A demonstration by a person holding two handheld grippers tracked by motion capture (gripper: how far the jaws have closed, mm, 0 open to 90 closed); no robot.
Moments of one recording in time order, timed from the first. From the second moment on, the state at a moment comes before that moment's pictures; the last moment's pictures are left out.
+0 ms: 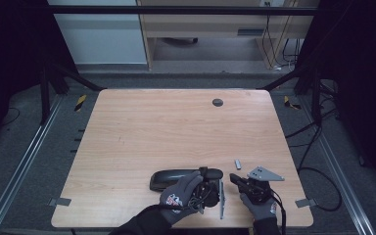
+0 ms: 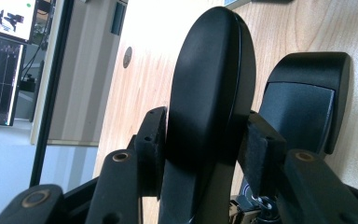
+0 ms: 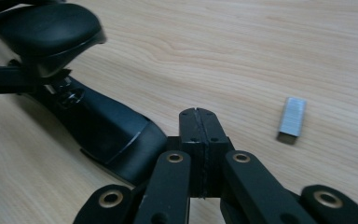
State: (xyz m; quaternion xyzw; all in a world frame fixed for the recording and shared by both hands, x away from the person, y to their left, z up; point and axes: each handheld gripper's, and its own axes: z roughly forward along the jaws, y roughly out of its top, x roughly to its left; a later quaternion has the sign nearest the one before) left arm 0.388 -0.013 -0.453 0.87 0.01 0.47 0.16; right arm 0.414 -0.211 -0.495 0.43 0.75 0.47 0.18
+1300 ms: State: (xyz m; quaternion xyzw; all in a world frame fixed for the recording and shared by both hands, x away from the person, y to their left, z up) left arm 0.388 -0.014 -0.453 0.87 0.02 0.47 0.16; right arm 0.413 -0.177 -0.509 0.40 0.77 0.48 0.12
